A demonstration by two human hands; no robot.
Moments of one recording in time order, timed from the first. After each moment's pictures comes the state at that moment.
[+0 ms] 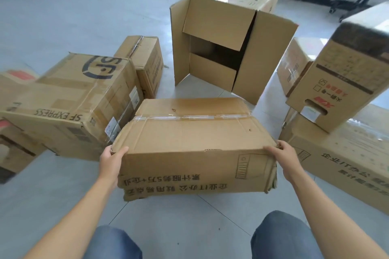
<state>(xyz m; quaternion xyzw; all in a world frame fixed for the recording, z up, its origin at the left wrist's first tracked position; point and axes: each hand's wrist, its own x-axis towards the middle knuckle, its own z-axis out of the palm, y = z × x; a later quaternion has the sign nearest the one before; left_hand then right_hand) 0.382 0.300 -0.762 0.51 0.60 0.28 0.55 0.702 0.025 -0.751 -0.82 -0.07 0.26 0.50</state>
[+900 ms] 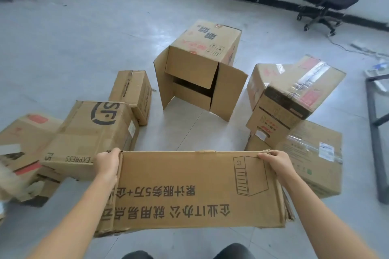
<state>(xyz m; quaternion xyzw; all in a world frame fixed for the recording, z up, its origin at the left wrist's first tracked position) 0.438 0.271 -0.435 0.49 0.69 0.23 0.48 0.716 -0.033 -0.460 -0.83 -0.02 0.30 0.48</state>
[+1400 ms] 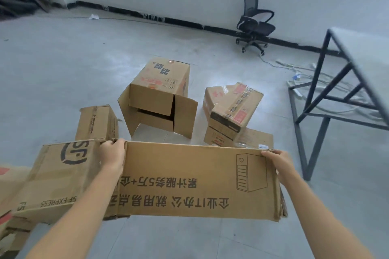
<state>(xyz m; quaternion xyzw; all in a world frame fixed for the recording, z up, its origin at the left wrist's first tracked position) 0.516 0.203 -0.213 0.60 0.57 0.23 0.52 0.700 -0.155 -0.214 -0.82 0.10 0.18 0.54</state>
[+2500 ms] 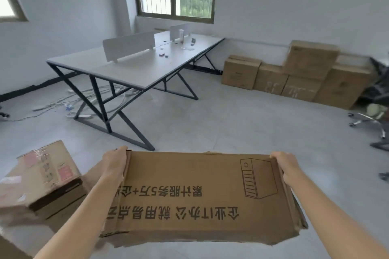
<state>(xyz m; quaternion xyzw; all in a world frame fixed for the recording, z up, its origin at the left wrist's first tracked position) 0.591 -0.036 -0.114 0.79 -0.01 -0.17 0.59 0.288 -0.295 -0.130 -0.51 0.59 -0.31 0.55</state>
